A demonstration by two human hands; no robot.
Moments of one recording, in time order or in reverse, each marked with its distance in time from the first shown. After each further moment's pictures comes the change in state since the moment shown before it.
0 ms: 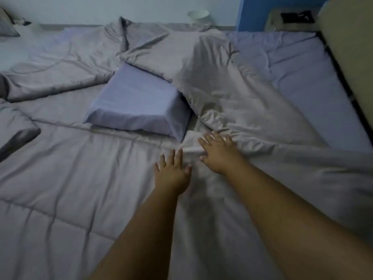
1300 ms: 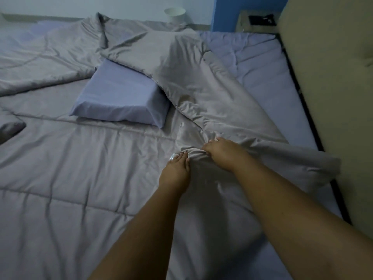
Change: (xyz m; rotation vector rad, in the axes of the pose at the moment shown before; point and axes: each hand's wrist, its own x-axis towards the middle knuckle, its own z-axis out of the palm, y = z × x) left_hand -0.104 0.048 0.015 -0.143 0.112 0.251; right_hand -0.133 0.023 -0.035 0.029 -0.007 0.005
